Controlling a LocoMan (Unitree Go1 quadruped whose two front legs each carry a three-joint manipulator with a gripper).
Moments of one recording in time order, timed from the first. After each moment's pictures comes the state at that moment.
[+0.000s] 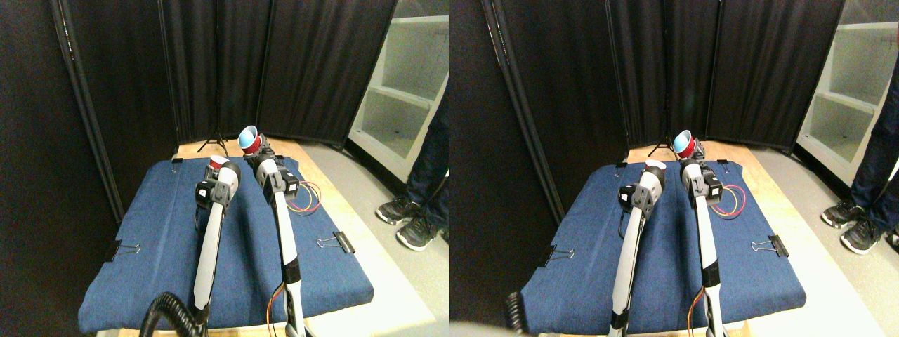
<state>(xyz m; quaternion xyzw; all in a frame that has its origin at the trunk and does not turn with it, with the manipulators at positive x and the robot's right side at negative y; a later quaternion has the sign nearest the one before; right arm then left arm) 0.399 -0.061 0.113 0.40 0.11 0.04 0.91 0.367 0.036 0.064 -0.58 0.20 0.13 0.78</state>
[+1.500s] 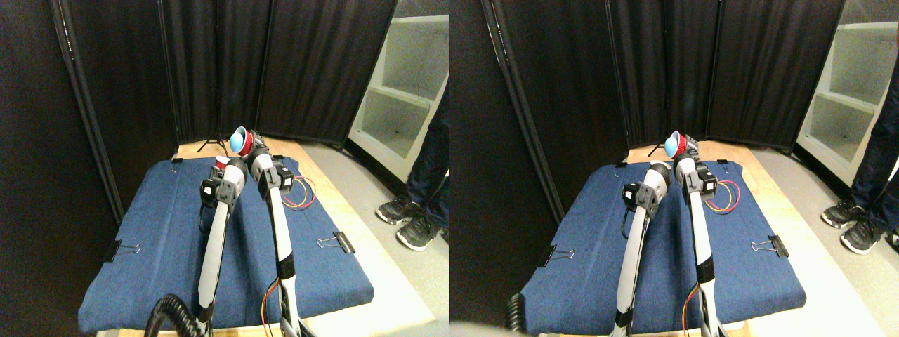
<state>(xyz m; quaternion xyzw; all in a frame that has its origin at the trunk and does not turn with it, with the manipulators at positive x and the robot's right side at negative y) 0.396 -0.043 0.120 0.24 0.11 0.07 0.96 0.362 0.024 0.065 -0.58 0.22 0.14 0.77</state>
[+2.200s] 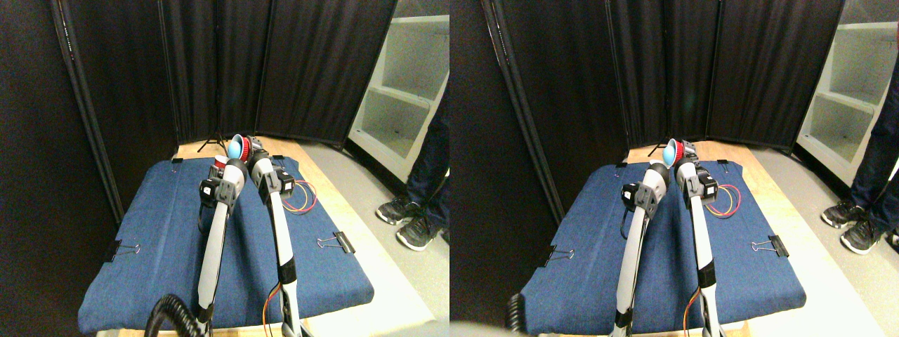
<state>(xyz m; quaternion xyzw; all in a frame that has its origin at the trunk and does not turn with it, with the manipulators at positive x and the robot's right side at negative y) 0.392 -0.042 0.111 0.16 0.12 0.11 0.97 0.361 0.026 0.067 -0.57 0.22 0.14 0.78</state>
